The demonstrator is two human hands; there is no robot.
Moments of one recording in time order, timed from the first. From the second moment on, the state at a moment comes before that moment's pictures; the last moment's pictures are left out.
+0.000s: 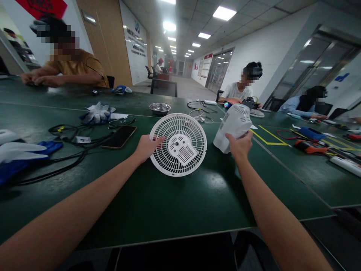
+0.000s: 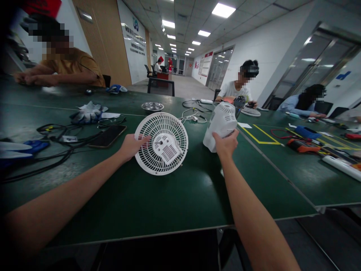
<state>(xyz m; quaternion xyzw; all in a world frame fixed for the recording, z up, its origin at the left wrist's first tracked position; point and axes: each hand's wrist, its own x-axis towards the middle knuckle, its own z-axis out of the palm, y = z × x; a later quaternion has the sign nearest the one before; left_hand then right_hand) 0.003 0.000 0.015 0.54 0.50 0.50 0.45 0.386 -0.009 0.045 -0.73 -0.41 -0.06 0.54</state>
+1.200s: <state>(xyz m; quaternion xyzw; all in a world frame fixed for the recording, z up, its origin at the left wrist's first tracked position) 0.003 0.004 0.012 0.55 0.52 0.50 0.43 0.326 -0.019 0.031 -0.61 -0.60 -0.02 0.51</state>
